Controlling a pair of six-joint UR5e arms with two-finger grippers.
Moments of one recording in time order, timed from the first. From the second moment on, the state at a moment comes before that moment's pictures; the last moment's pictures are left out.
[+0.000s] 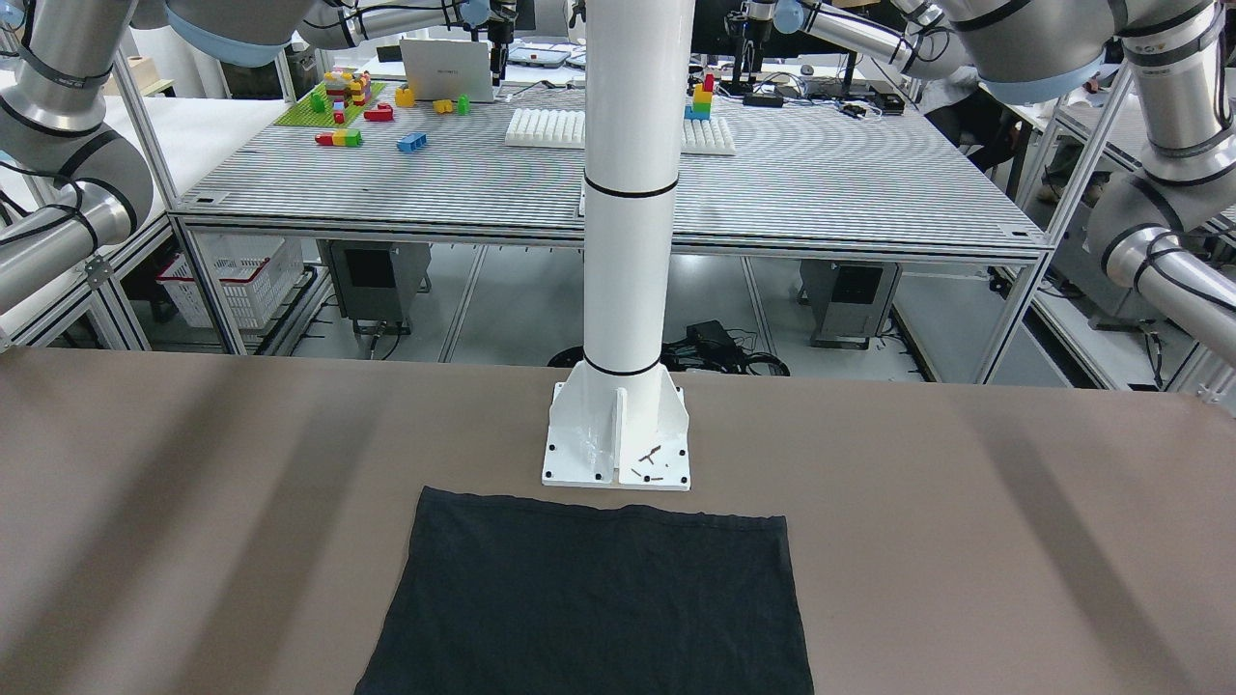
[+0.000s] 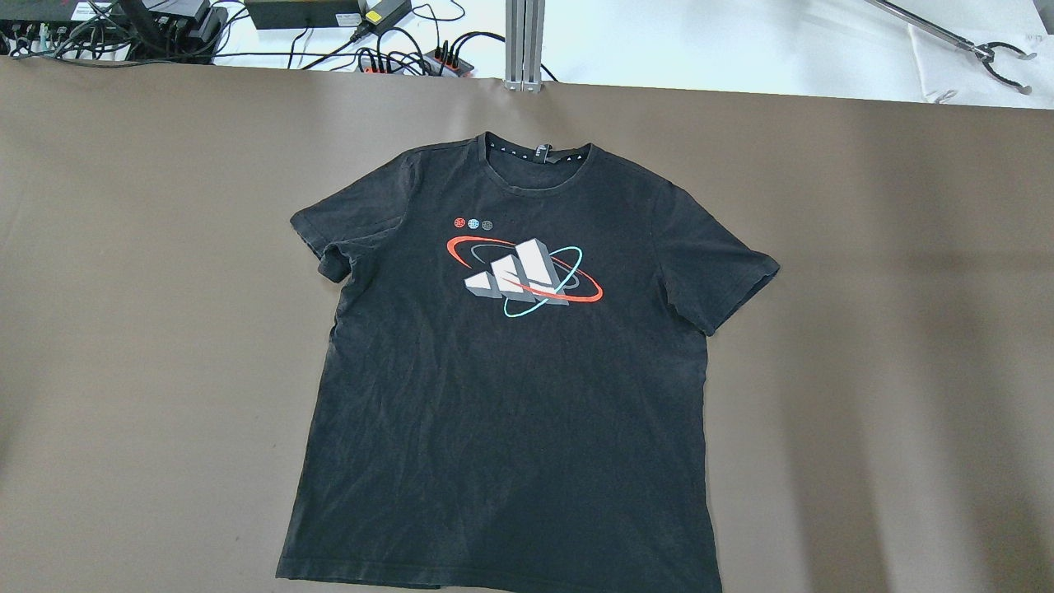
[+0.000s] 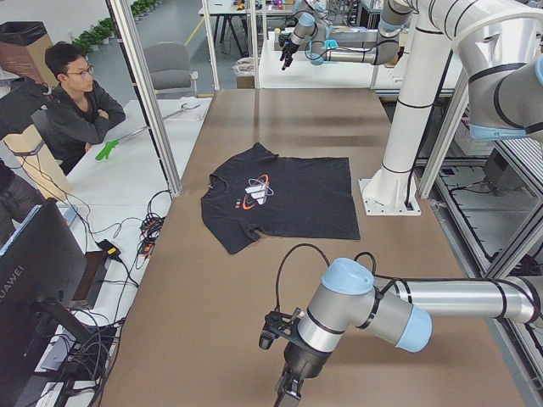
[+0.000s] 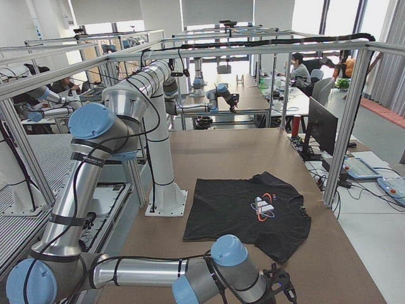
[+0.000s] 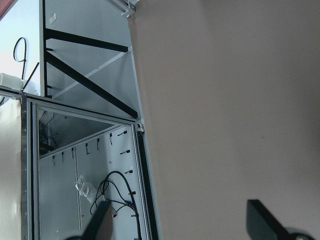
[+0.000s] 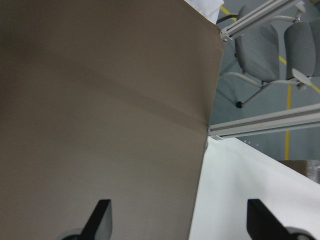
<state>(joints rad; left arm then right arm) -1.67 -1.36 -1.81 -2.00 -1.82 0.11 1.65 -1.75 1.78 -1.03 2.14 0.14</state>
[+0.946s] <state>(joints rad) -1.64 -1.37 -1.81 -2.02 -1.82 0.08 1.17 -1.33 1.44 -0.79 2.17 0.85</state>
